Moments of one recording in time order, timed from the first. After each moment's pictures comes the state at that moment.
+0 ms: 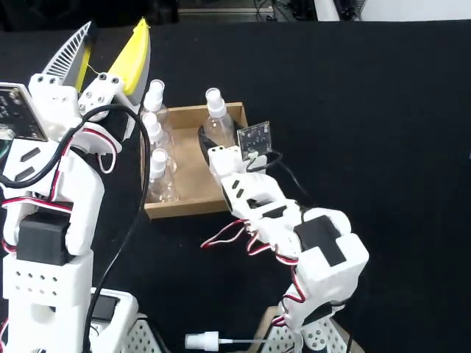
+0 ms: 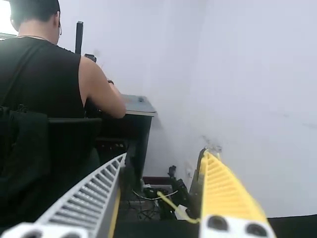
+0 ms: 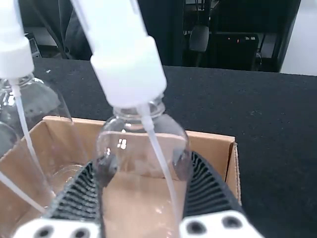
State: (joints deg) left arm 2.3 -55.3 23.8 27.0 5.6; right arm -21.5 14.4 60.2 -53.1 -3.6
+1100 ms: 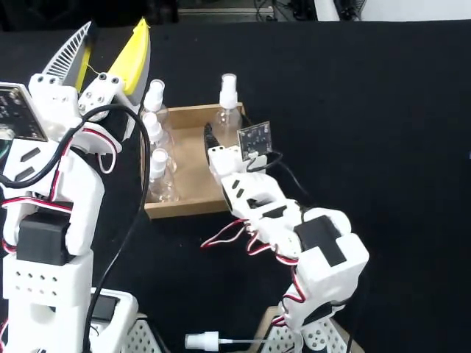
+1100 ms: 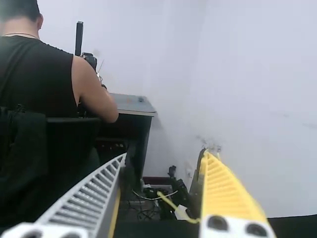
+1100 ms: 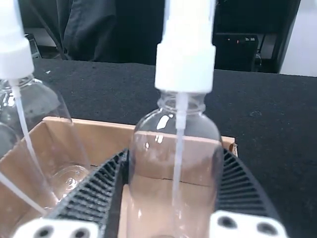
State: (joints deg) left arm 2.3 -55.3 23.8 27.0 5.6; right arm -21.5 14.4 60.2 -53.1 -3.6
